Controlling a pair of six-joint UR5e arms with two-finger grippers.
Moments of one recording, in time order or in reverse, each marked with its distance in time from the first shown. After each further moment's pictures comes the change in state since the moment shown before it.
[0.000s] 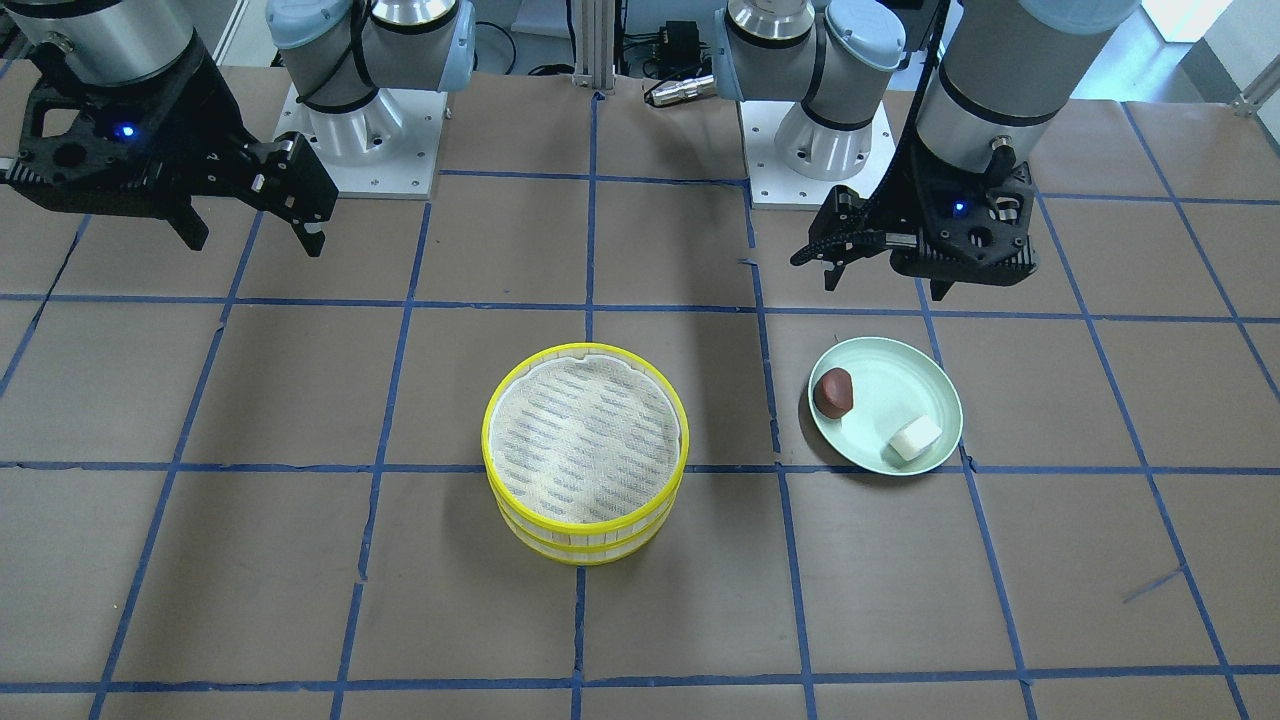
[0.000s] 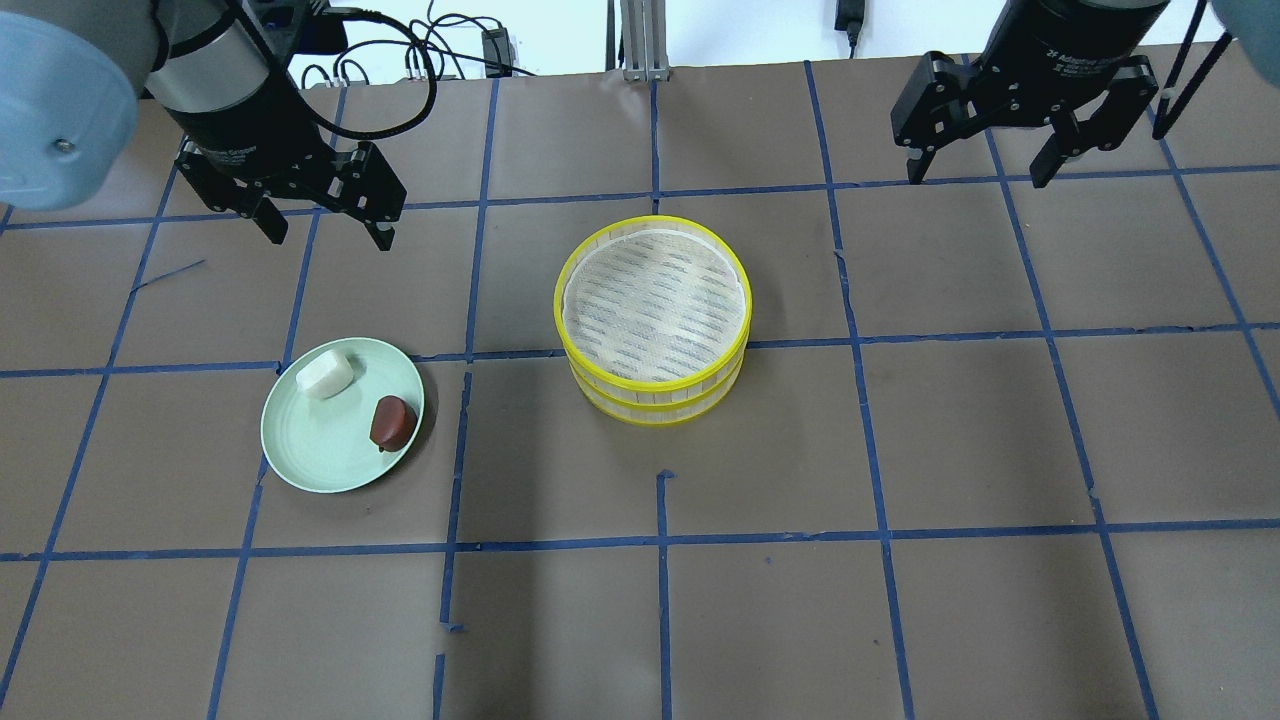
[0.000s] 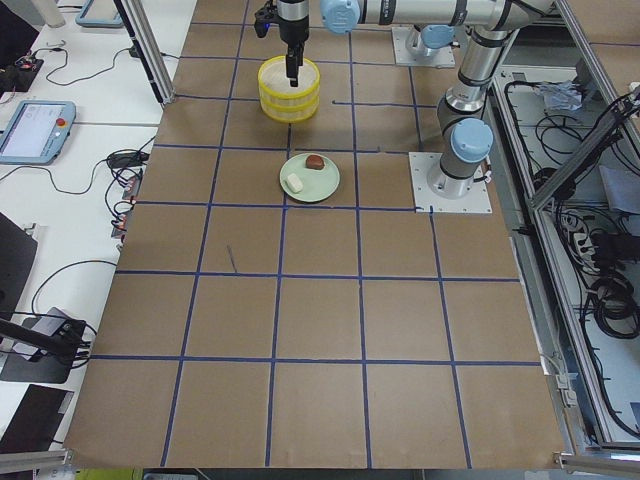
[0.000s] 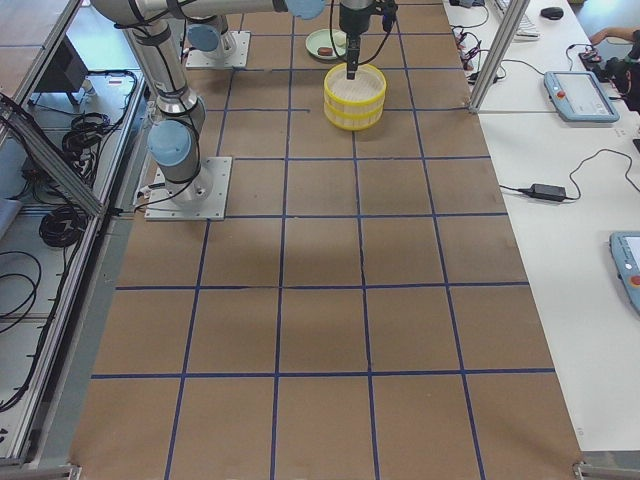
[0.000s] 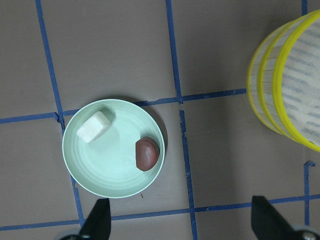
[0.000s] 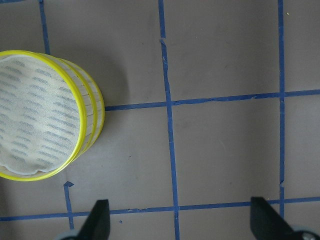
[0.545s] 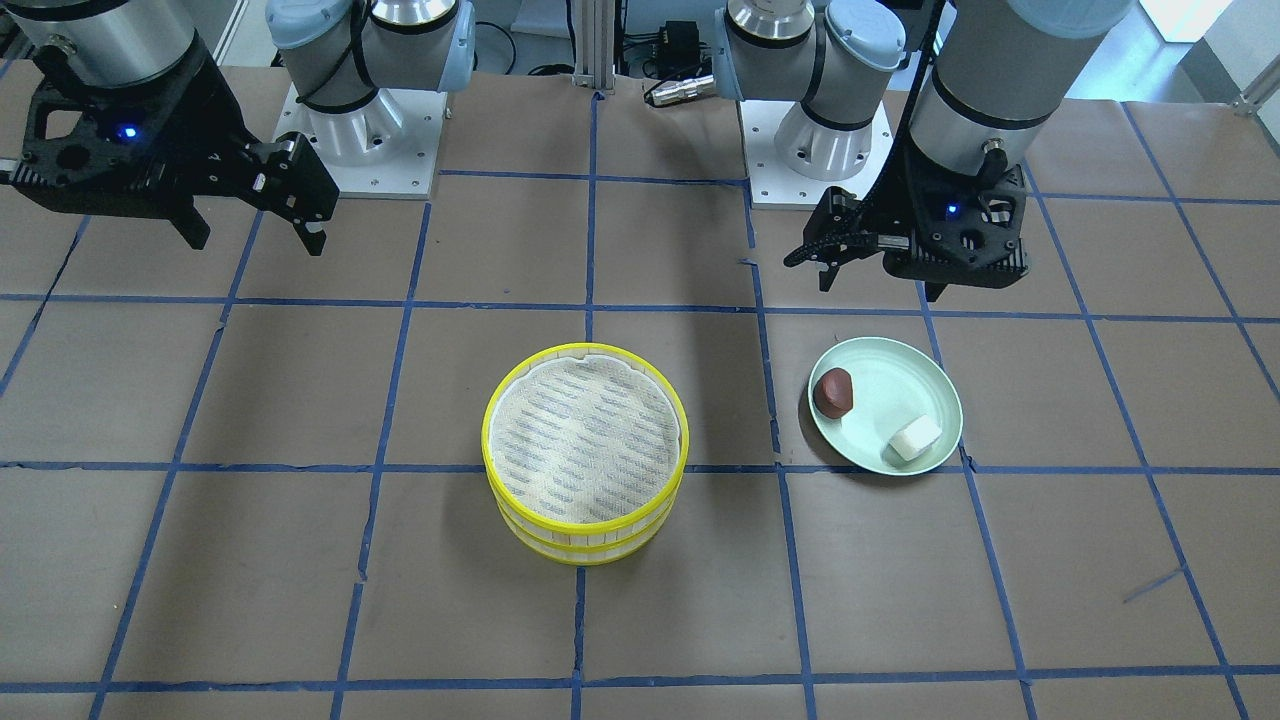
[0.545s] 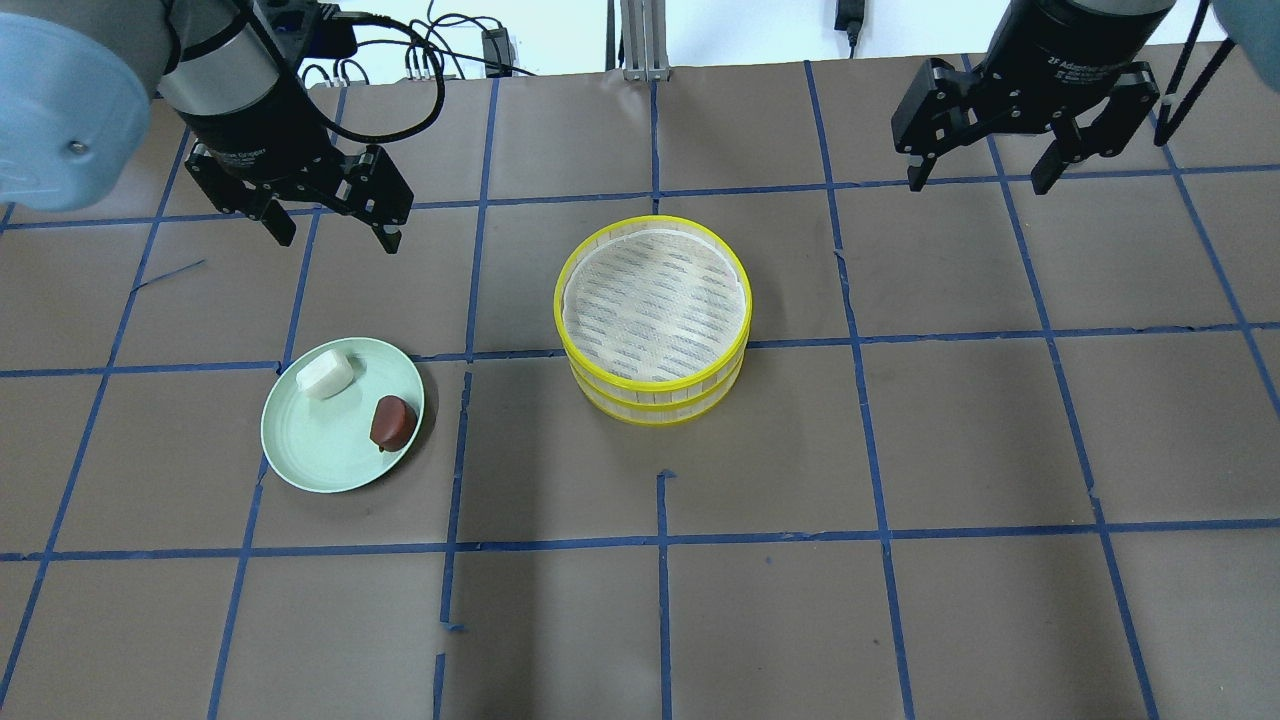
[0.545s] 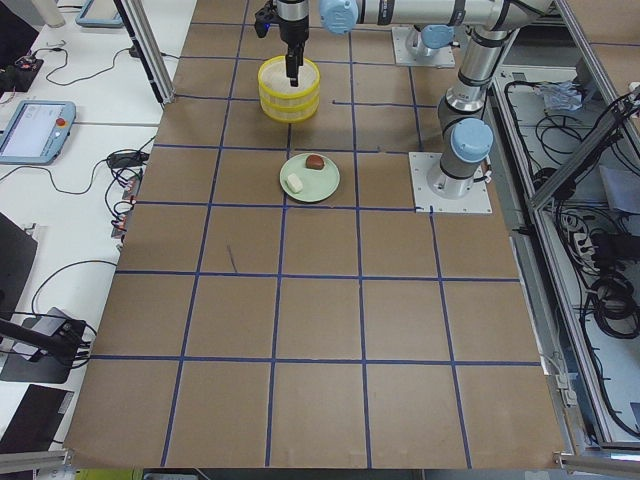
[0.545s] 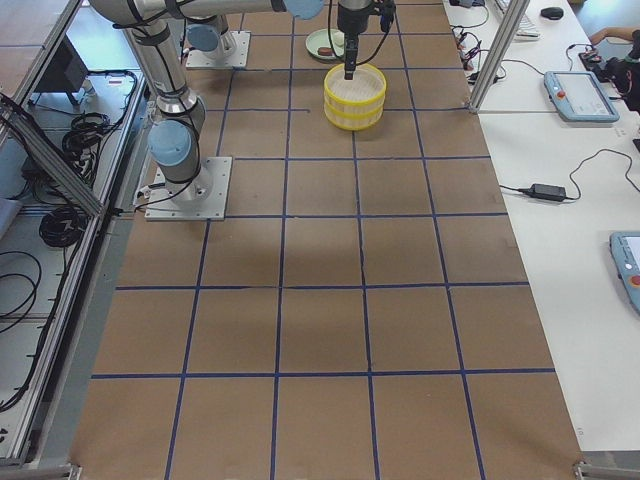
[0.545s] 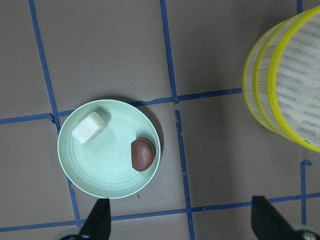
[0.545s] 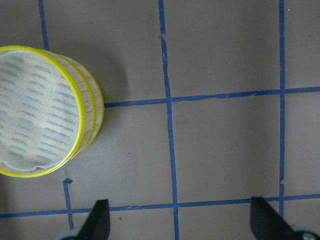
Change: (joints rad) left arm -0.002 -0.004 -0.004 0.003 0.002 0.021; right arm 0.002 -0.016 0.014 0.008 0.002 -0.002
